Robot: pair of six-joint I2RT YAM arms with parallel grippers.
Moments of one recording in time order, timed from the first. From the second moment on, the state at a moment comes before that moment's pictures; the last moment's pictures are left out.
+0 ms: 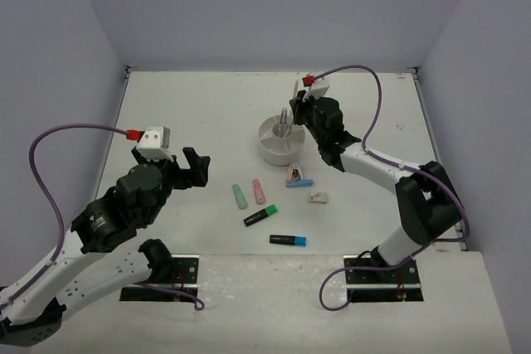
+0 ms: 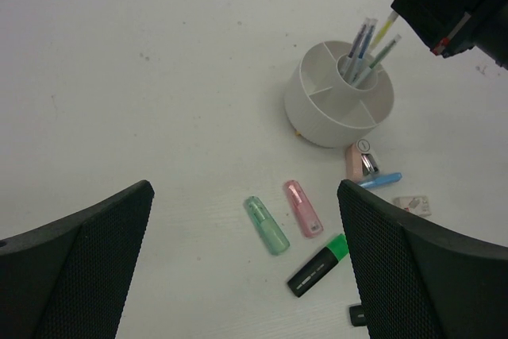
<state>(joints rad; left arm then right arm) -0.88 0.60 0.92 -0.67 -0.62 -0.47 0.55 1.60 0.99 0.46 0.19 0.15</state>
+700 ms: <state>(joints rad) -0.88 0.55 0.82 -0.67 -0.60 -0.47 0.59 1.44 0.84 0.63 0.13 0.19</state>
